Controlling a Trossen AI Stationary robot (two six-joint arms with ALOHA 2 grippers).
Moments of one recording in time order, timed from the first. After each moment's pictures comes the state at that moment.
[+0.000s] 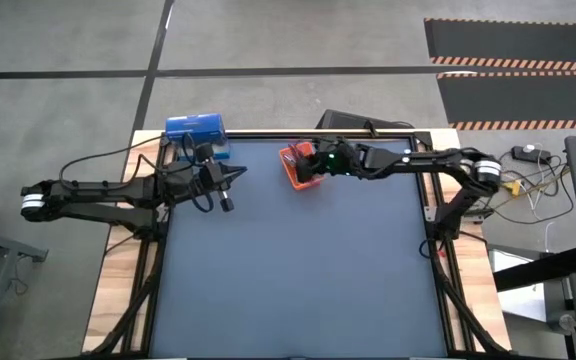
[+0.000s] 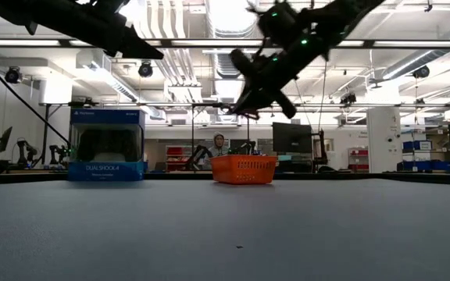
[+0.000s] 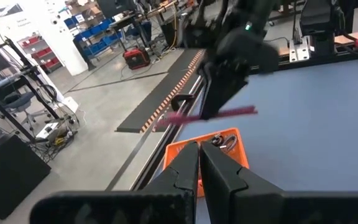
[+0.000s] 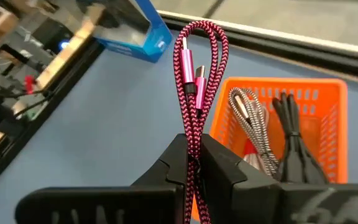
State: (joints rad) left arm 0.15 0.84 0.55 0.13 -0.34 0.30; right arm -0.33 1.66 1.10 -0.02 0.11 0.64
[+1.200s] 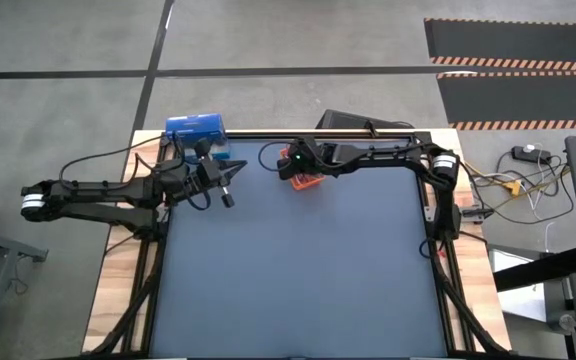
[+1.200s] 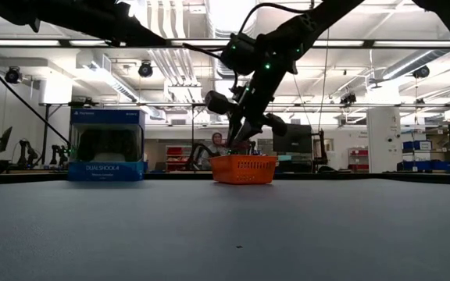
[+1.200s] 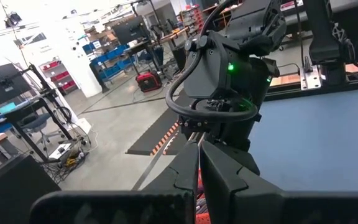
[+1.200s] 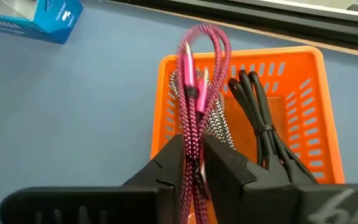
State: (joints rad) left arm 0.15 0.84 0.55 0.25 -0.36 0.35; right arm -0.33 1.97 1.43 -0.34 0.28 0.77
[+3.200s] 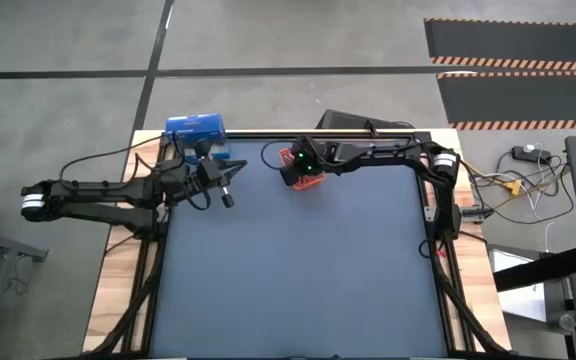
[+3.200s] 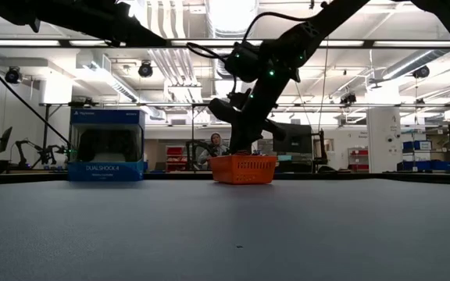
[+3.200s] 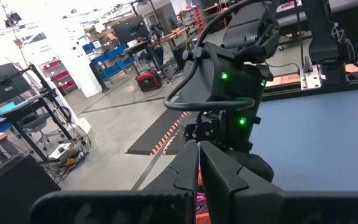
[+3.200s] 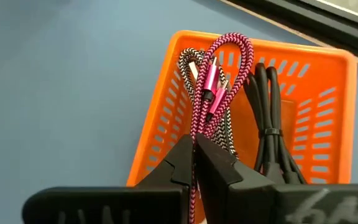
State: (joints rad) left arm 0.15 0.84 0.55 0.25 -0.36 0.35; right arm -0.37 1.97 1.38 -0.30 0.17 0.55
